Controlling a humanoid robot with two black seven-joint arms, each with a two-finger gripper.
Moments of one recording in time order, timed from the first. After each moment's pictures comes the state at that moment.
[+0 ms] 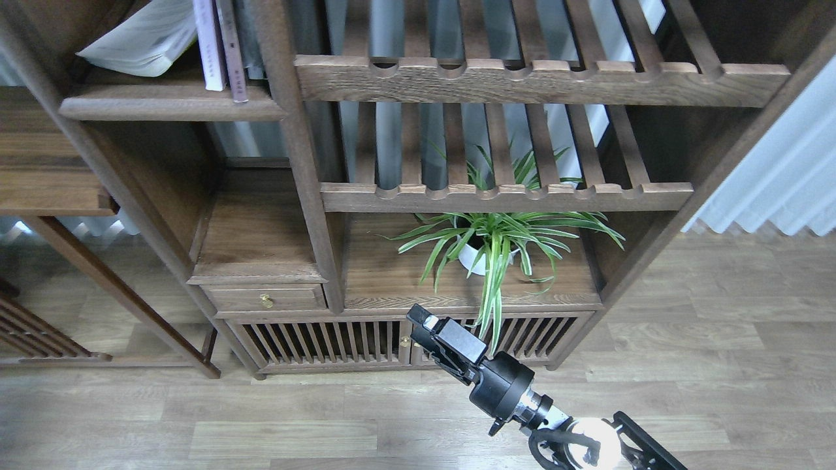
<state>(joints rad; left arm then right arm) -1.08 1.00 -1.15 -1.37 -0.06 -0.49 0.49 -0.03 0.02 1.04 1.16 0.08 0.58 -0.37</state>
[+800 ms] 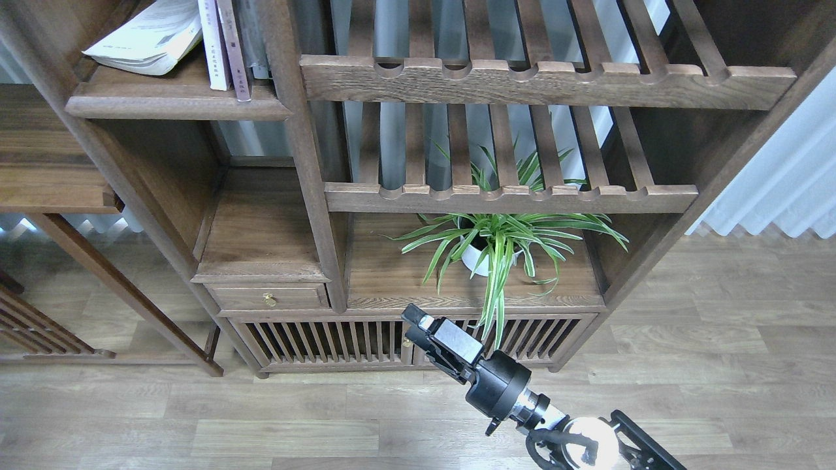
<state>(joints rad) -1.08 1.33 -1.03 -1.32 -0.20 -0.49 0.48 -0.03 0.01 1.03 1.19 0.08 0.58 -0.37</state>
